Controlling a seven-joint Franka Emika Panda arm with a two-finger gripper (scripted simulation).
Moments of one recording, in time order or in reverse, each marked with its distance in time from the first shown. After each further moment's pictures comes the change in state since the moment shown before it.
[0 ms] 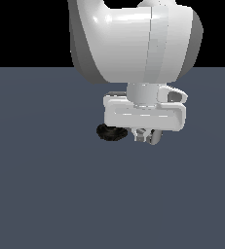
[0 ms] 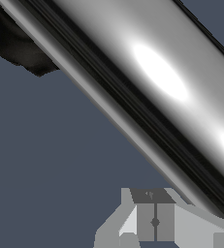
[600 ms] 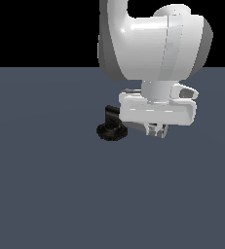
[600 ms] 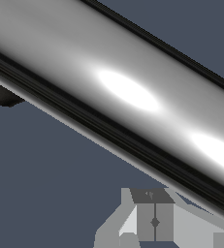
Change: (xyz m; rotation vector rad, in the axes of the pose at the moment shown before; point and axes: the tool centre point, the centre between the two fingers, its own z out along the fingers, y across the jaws) arm 0.038 0.037 0.000 0.000 0.003 0.009
